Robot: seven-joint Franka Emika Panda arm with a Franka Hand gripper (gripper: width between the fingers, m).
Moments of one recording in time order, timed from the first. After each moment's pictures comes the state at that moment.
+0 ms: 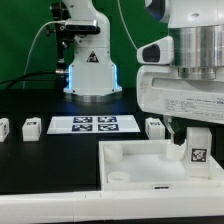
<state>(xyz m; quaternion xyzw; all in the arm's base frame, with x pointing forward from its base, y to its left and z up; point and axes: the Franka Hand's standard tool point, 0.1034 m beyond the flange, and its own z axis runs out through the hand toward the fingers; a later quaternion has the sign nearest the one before) 0.618 0.126 0.068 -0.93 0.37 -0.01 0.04</state>
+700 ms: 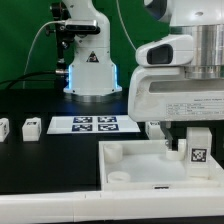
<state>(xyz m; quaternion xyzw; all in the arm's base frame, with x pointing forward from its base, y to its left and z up) 0.619 0.123 0.068 -1.00 0.08 -0.02 0.02</state>
